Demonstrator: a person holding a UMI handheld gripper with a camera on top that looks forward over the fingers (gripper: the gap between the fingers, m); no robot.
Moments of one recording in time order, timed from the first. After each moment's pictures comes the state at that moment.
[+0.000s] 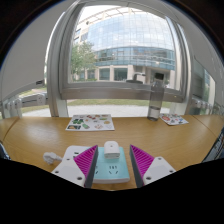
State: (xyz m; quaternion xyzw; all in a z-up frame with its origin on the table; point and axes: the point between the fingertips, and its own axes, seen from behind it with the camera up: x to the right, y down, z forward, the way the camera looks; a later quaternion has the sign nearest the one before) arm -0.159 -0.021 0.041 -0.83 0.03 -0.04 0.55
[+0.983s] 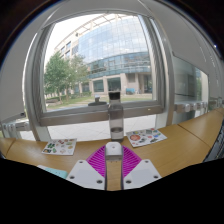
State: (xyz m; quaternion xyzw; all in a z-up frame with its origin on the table) arm 0.046 -0.008 0.132 -0.80 0.08 -0.02 0.60
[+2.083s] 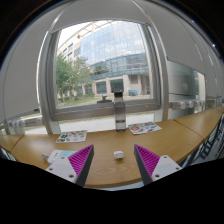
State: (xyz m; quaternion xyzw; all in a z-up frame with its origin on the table) arm 0.004 -0.127 0.133 -0.79 0.08 0.00 0.60
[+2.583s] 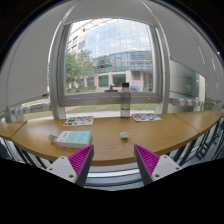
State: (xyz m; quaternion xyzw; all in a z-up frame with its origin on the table) arm -0.044 -0.204 0.095 -0.81 0.05 -0.02 0.58
